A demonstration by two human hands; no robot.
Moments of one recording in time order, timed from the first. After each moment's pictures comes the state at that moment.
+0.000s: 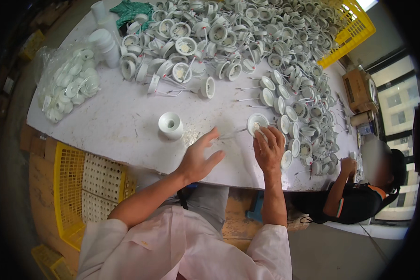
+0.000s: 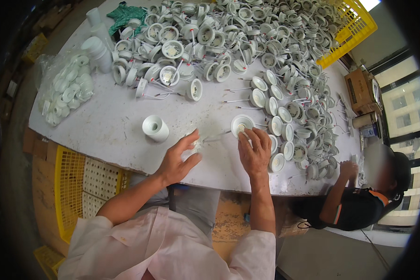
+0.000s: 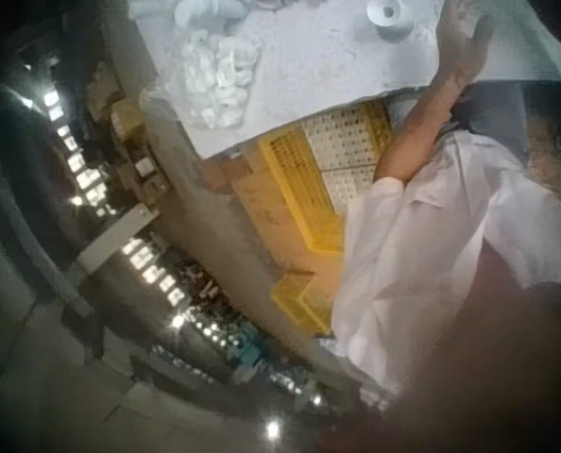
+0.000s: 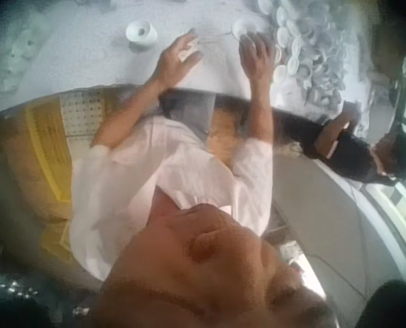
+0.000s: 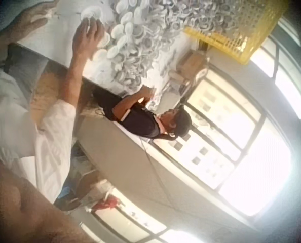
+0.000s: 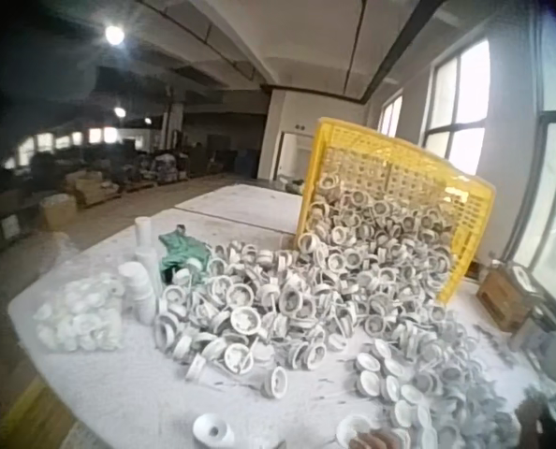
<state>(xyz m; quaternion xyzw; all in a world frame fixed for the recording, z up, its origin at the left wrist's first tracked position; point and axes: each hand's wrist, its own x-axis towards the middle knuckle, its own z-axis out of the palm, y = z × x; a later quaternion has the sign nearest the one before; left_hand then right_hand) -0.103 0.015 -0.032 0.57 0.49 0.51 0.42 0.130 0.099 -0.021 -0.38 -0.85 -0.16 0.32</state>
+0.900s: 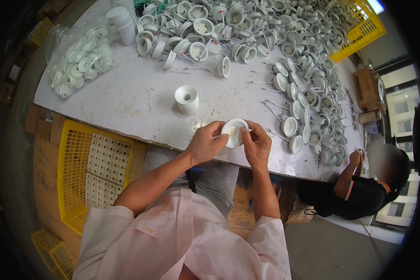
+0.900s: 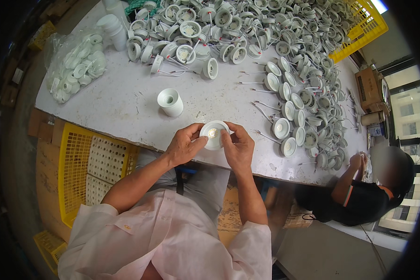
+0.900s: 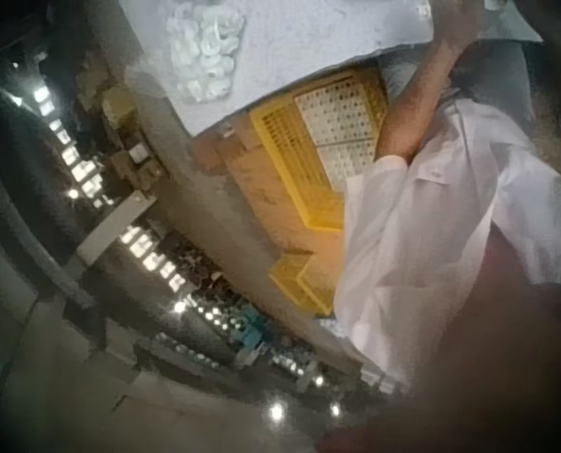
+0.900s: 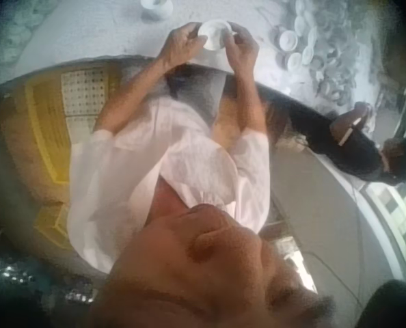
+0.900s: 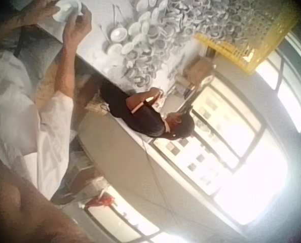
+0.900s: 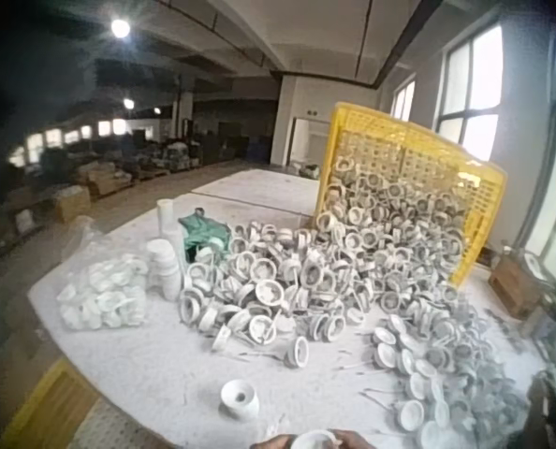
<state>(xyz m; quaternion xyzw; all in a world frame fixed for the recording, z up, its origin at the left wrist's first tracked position) -0.112 -0.011 -0.031 0.47 0.49 0.48 0.56 0.061 0.026 -0.027 -0.51 -0.59 0.46 0.42</state>
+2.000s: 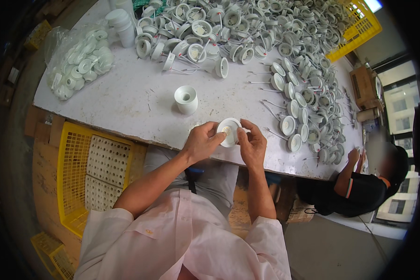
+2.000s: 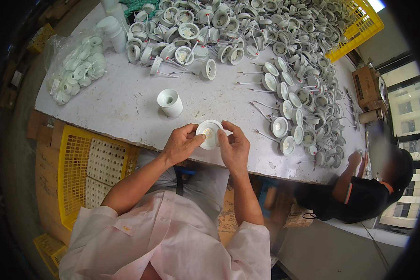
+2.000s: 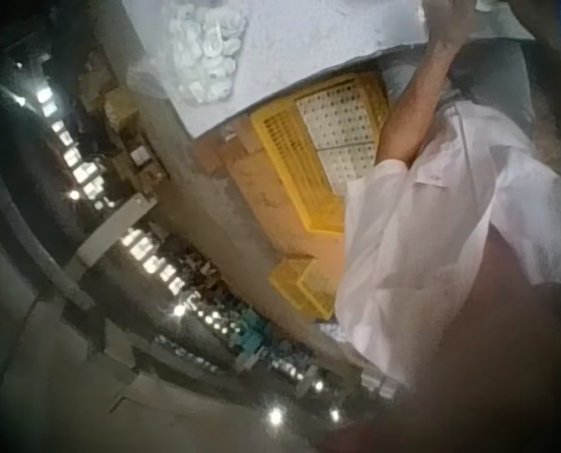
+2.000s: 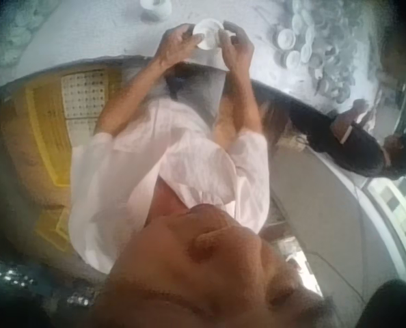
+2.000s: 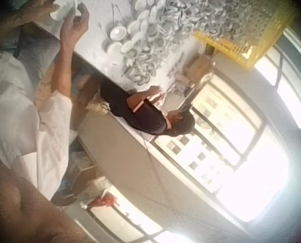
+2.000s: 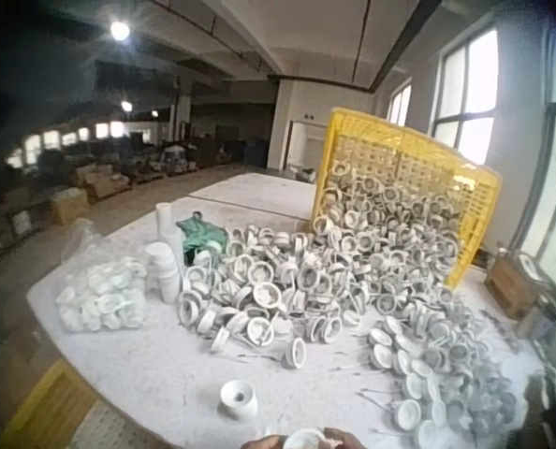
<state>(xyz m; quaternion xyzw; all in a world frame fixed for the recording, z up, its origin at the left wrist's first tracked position) -0.118 -0.014 -0.041 0.45 0.52 0.46 0.55 0.058 0.020 -0.038 -0.52 -0.58 0.46 0.42</state>
